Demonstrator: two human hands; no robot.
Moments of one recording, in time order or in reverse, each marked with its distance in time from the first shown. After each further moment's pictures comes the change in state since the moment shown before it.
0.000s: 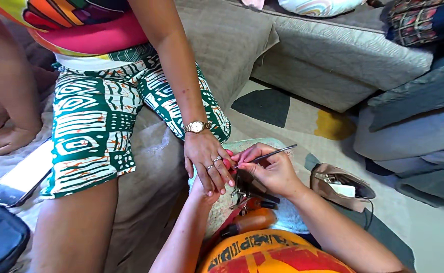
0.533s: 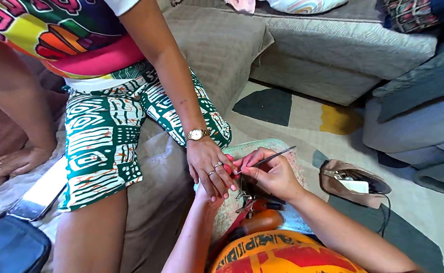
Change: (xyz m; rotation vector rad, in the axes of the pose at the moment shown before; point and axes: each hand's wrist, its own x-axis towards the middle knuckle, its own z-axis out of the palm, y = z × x) left_hand 0.003 -0.001 -0.012 0.015 -0.137 0.018; right_hand -0.010 0.007 0.004 0.194 0.067 0.033
